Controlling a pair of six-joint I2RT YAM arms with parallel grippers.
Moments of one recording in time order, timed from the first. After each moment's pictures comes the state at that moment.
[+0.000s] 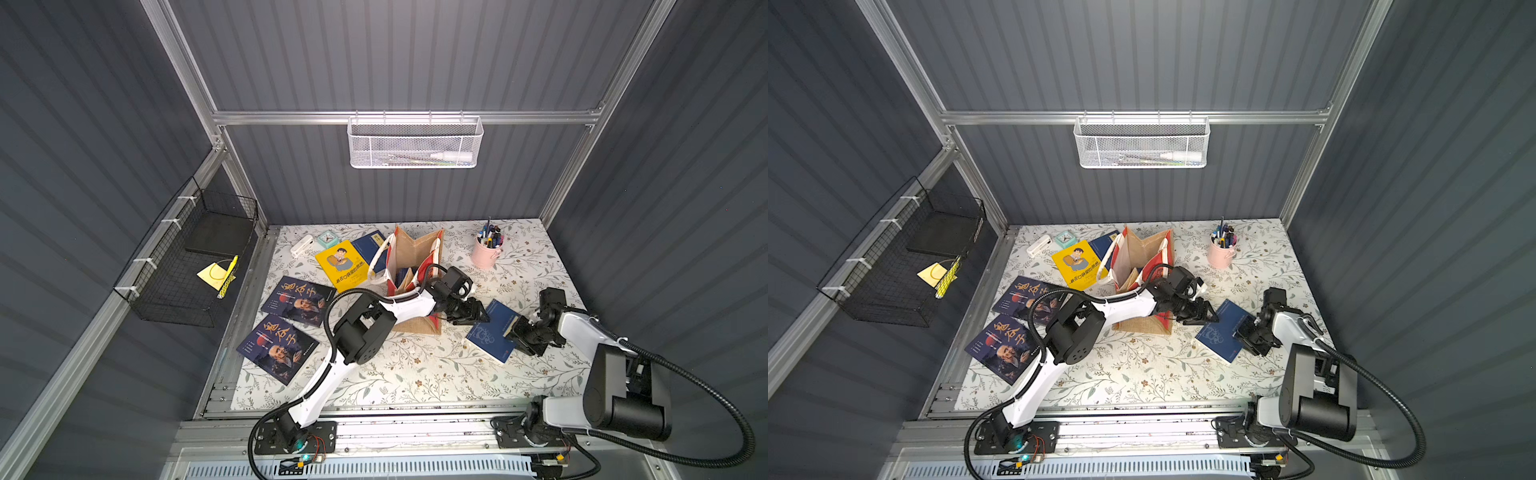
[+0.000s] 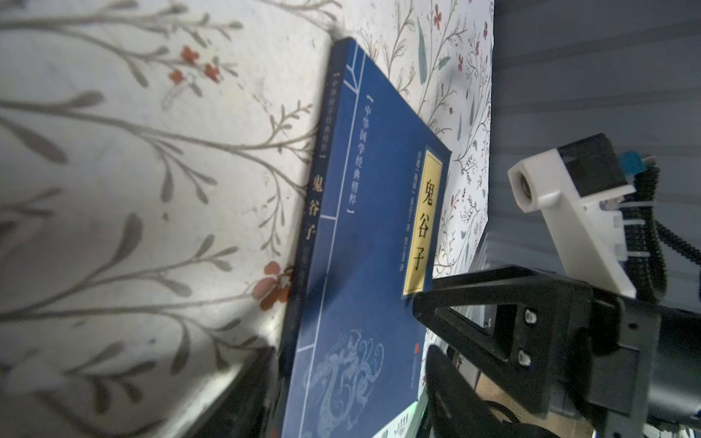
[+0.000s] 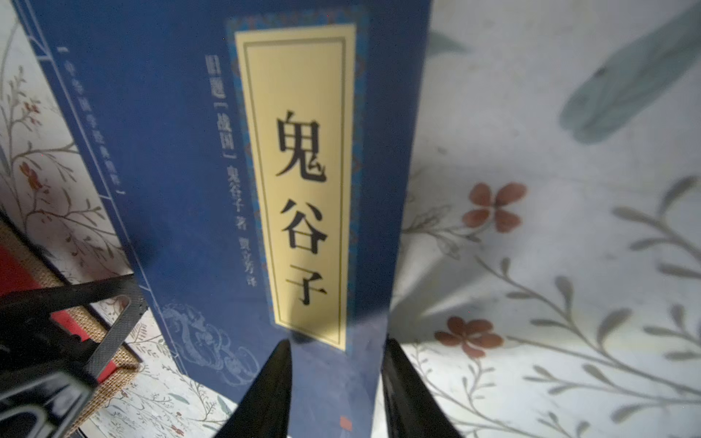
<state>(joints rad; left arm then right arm) -0.93 2.43 1.85 -0.23 0.66 -0.81 -0.22 1.38 0.67 -0.69 -0.30 0.49</state>
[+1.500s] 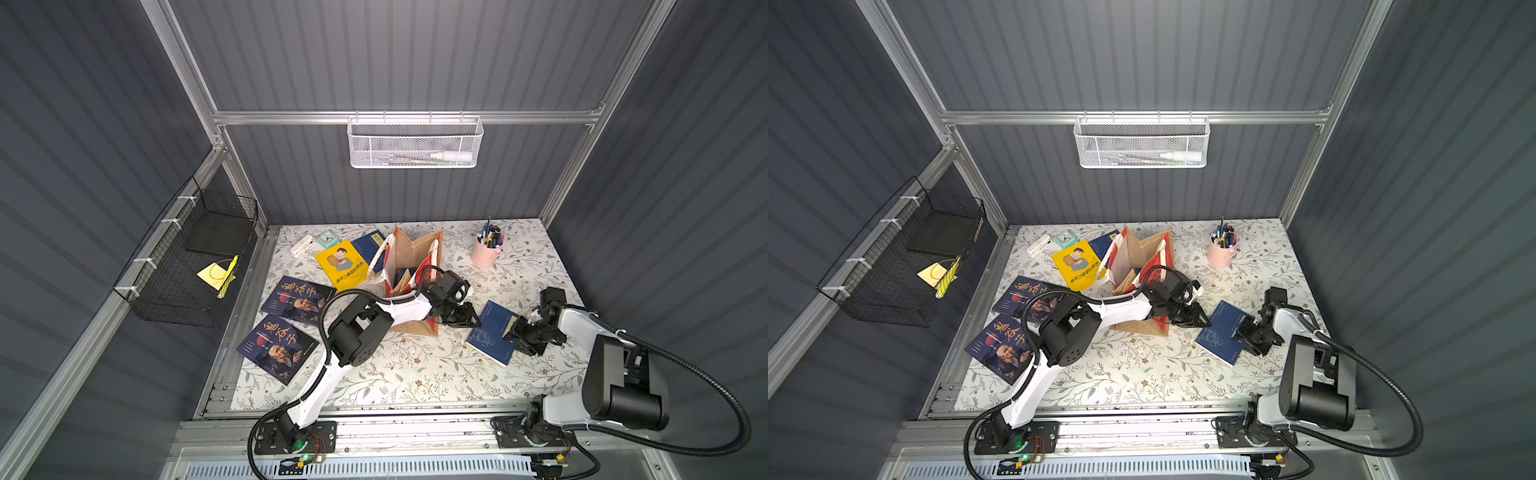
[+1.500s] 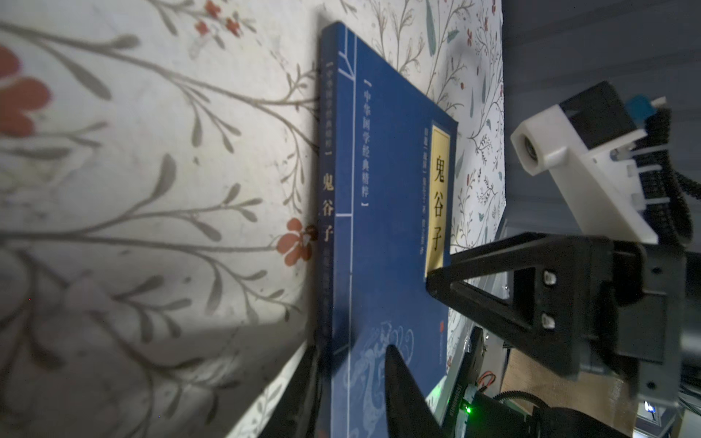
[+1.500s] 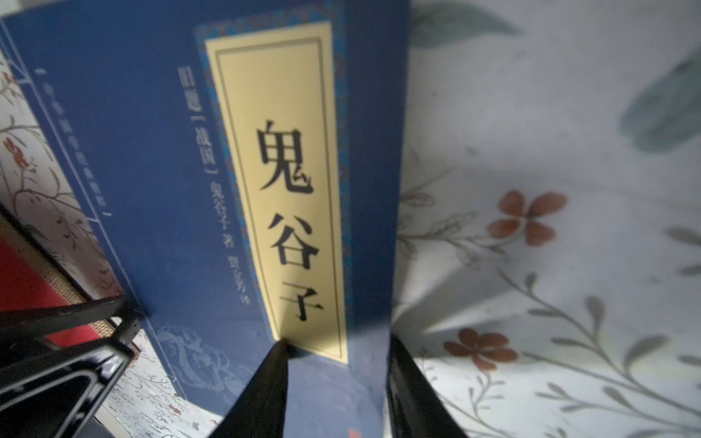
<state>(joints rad) -0.94 2.35 1.71 -0.17 0.64 -0.75 -0.24 1.43 0.69 -0.71 -0.34 0.43</state>
